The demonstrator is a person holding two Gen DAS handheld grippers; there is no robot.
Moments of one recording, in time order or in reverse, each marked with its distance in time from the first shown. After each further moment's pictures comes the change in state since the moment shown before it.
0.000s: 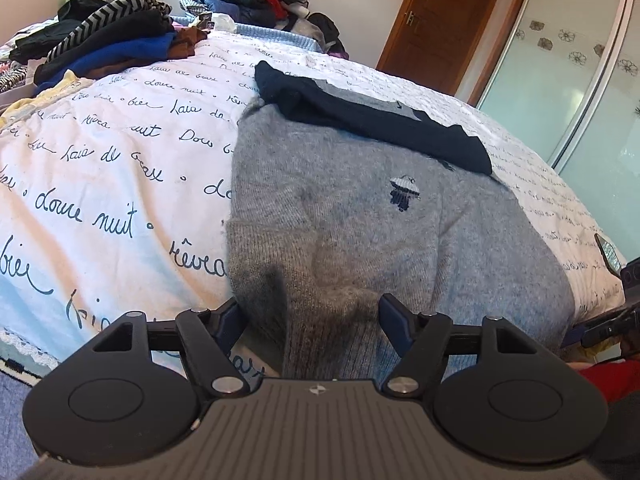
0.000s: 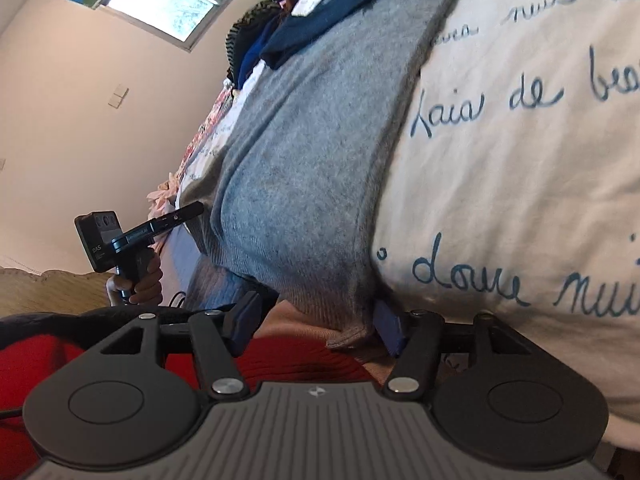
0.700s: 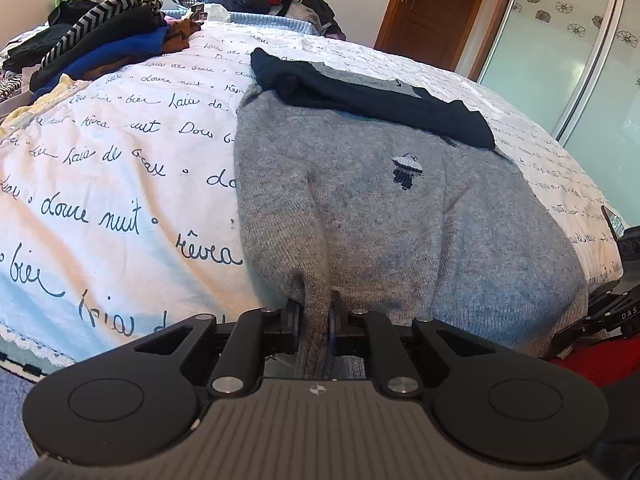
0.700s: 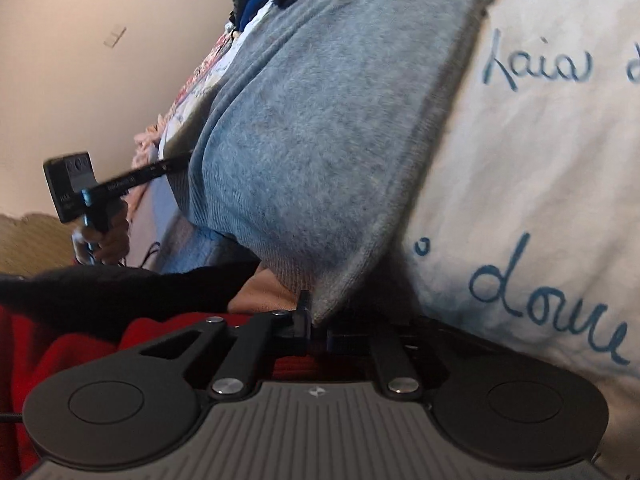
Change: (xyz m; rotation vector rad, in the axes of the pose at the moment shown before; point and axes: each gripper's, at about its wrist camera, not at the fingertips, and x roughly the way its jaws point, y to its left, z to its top) left arm 0.000 -0.003 0.001 0.054 0.063 0.036; right arm 0.042 0.021 0.006 -0.152 0.133 -0.071
